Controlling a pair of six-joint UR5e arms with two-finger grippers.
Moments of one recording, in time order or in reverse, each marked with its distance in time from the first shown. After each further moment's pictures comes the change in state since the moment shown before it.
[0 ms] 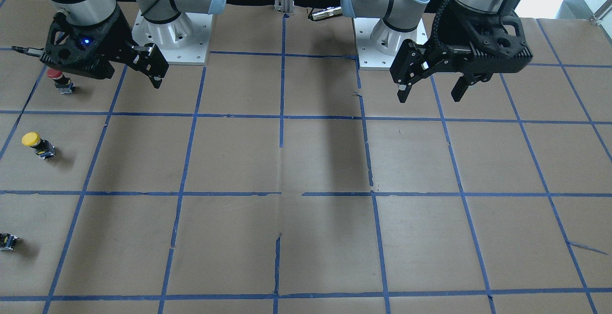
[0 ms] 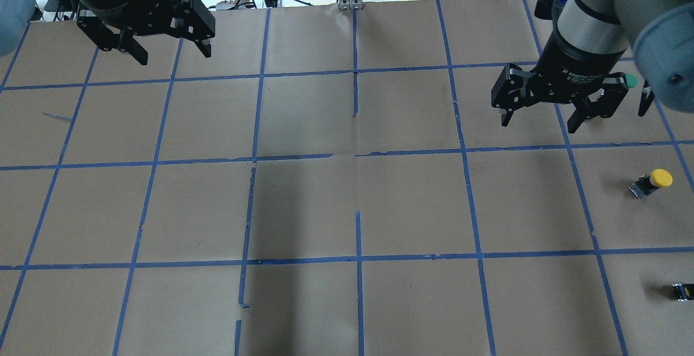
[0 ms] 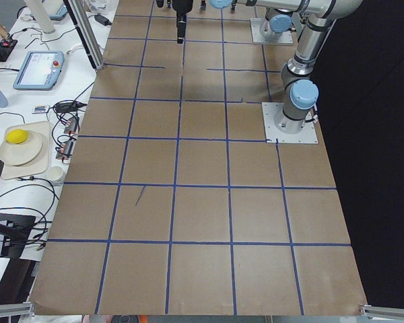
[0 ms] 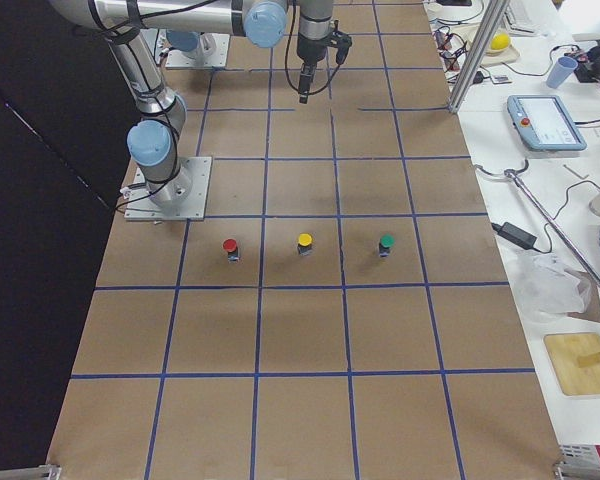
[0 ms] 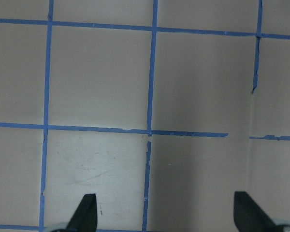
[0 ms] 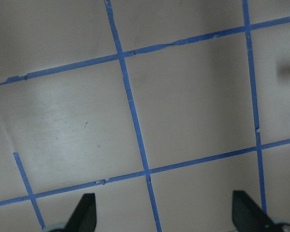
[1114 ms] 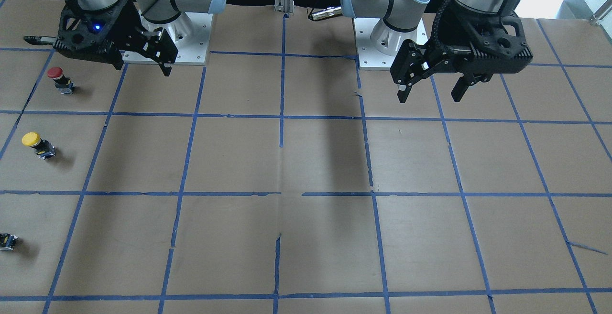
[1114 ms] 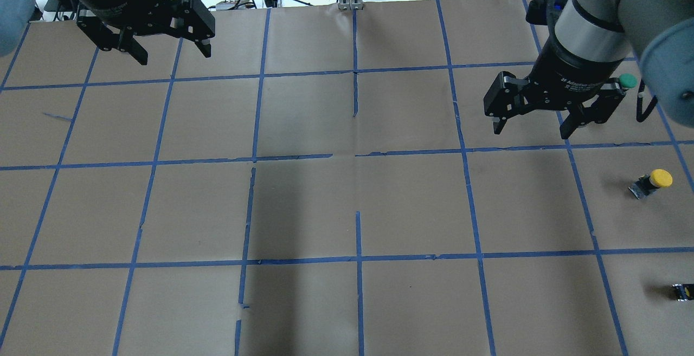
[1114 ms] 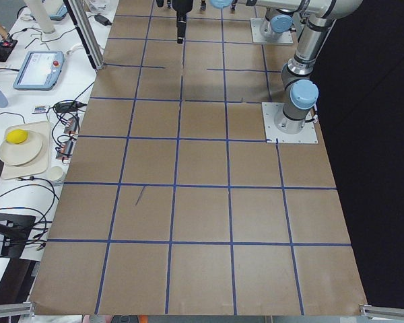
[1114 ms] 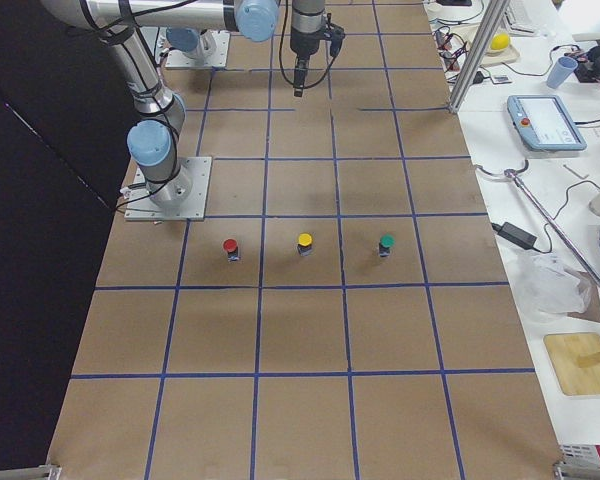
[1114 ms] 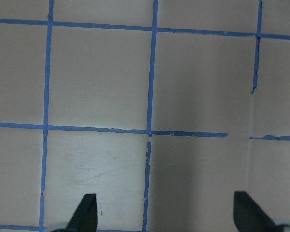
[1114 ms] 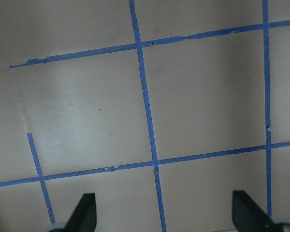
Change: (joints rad) left arm 0.000 0.000 0.000 0.001 0.000 0.000; right arm 0.016 -0.037 0.009 0.015 0.027 -0.050
